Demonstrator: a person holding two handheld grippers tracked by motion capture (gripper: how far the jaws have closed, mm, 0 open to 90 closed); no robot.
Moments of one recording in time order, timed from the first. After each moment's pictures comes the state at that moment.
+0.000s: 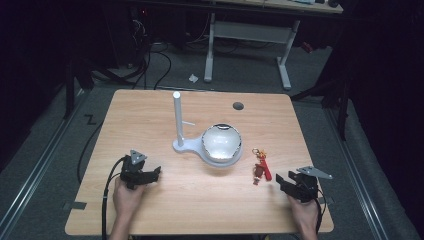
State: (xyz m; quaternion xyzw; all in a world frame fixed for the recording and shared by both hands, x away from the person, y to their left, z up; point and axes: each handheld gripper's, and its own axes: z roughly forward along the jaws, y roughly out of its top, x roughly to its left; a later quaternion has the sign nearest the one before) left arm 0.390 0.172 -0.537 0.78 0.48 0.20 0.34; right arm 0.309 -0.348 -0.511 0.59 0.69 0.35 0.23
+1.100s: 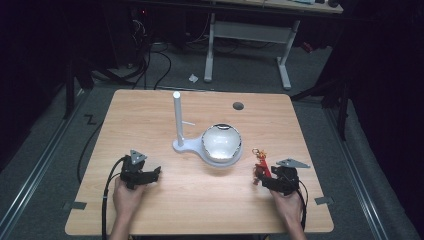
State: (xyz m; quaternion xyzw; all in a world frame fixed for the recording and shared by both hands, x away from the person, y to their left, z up) left arm 0.390 0.172 -0.537 0.78 0.48 0.20 0.35; right arm 0.337 -0.303 -0.511 0.56 0.73 0.35 0.19
